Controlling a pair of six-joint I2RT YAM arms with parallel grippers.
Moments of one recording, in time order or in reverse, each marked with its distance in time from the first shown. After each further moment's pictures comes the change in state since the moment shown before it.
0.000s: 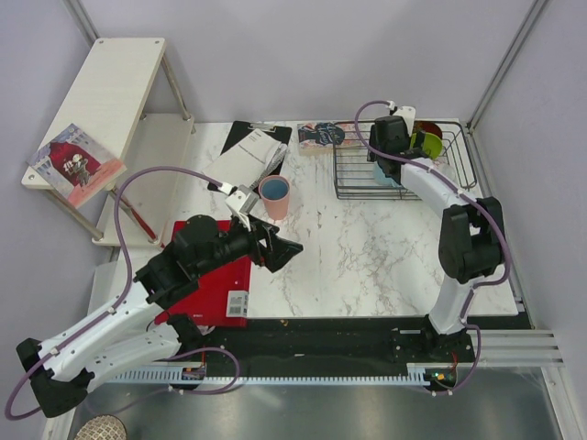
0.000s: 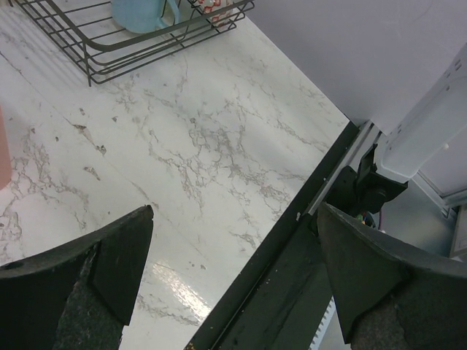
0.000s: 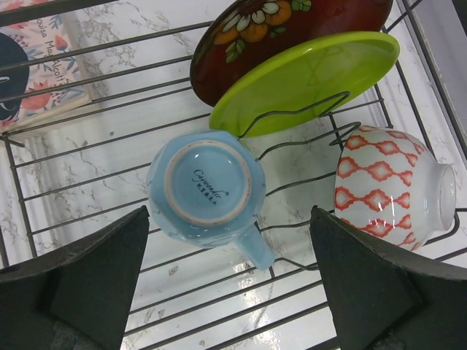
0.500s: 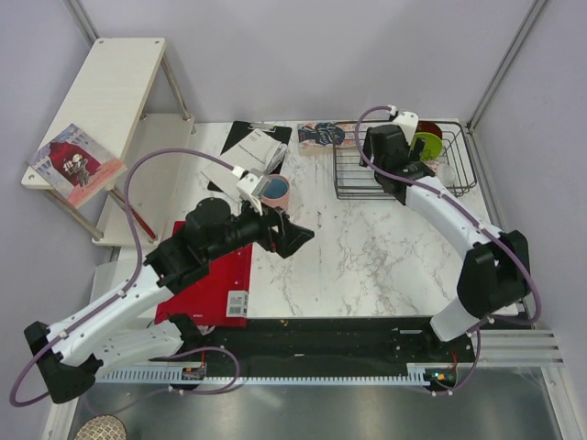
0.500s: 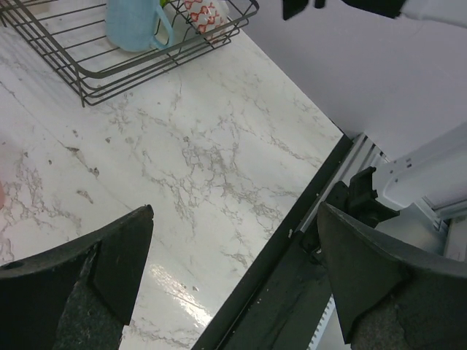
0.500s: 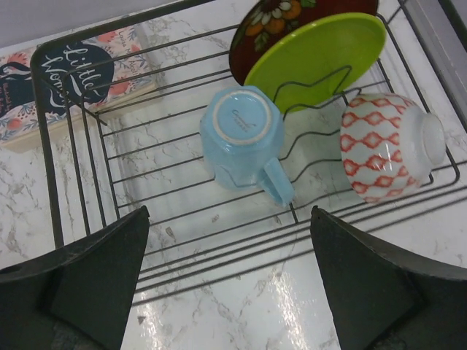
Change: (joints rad) left arm 0.003 0.179 0.158 0.000 -0.001 -0.015; right arm 0.117 -0.291 -0.164 -0.056 0.055 0.146
